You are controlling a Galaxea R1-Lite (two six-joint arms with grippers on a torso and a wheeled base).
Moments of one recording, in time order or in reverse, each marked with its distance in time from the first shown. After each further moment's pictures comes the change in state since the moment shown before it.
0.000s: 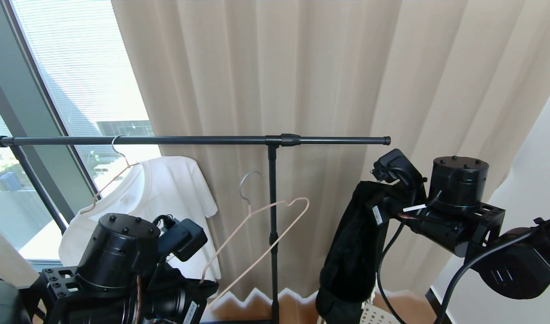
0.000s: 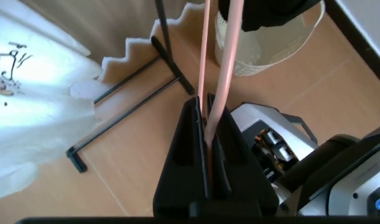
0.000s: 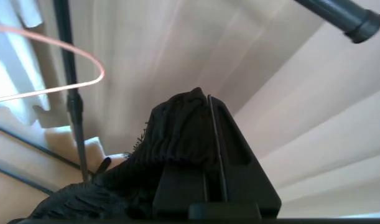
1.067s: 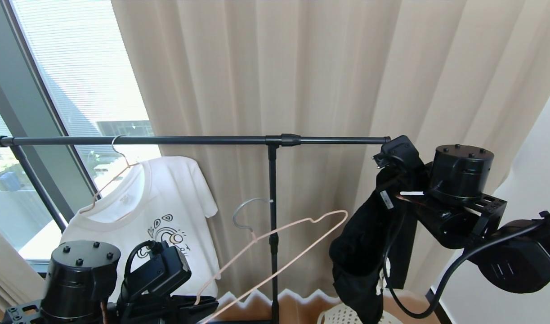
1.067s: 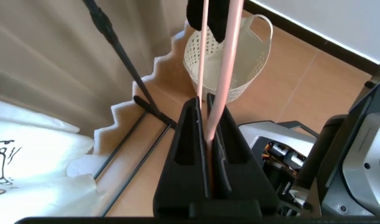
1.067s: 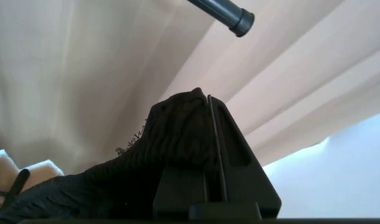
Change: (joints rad) left arm 0.085 0.006 0.263 -0.374 -0.283 0.259; right arm 0.035 -0.019 -0.051 0.003 -0.393 -0.123
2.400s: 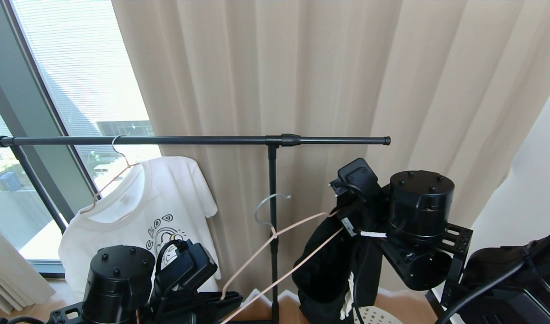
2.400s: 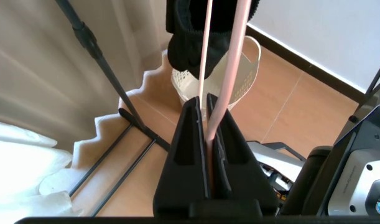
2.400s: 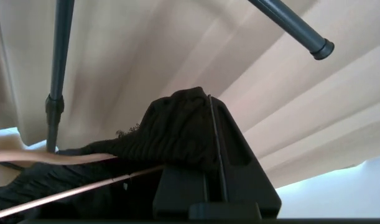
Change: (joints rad) left arm -0.101 0.163 0.010 -0.253 0.085 -0.163; right arm 0.280 0.023 0.025 -0.005 -0.129 0.047
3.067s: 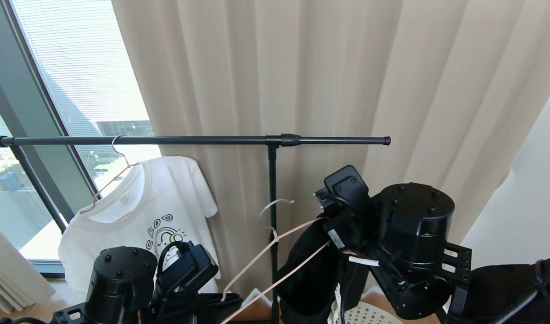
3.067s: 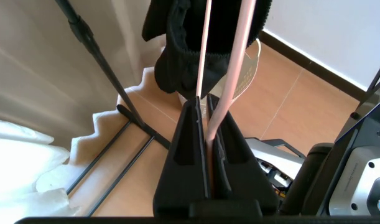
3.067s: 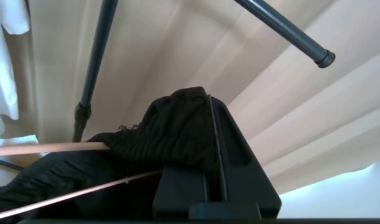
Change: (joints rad) left arm -0.001 0.010 0.003 -0.003 0.000 -0.002; right arm 0.143 -0.016 0.000 -0.003 -0.116 0.035
